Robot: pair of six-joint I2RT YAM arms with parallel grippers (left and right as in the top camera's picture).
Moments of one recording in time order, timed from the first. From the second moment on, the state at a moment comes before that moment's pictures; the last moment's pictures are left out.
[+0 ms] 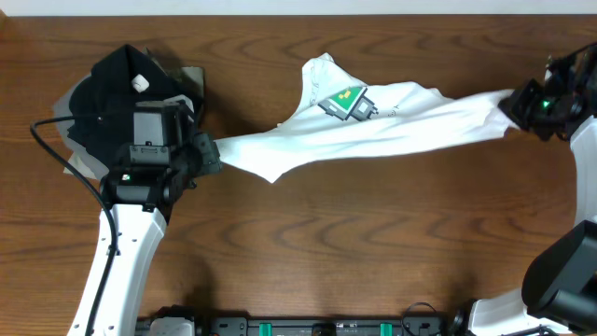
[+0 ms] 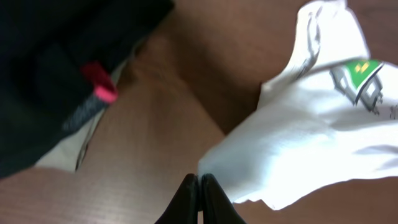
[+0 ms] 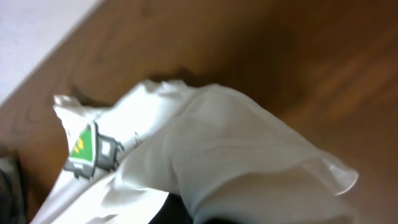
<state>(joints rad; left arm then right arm) -0.07 1.22 1.01 -0.73 0.10 -0.35 -0.38 1.70 1.42 -0.79 -0.41 0.31</state>
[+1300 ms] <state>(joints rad) -0.07 1.44 1.01 -0.62 0.09 -0.35 -0.36 1.96 1.33 -0.59 -0.33 0.15</state>
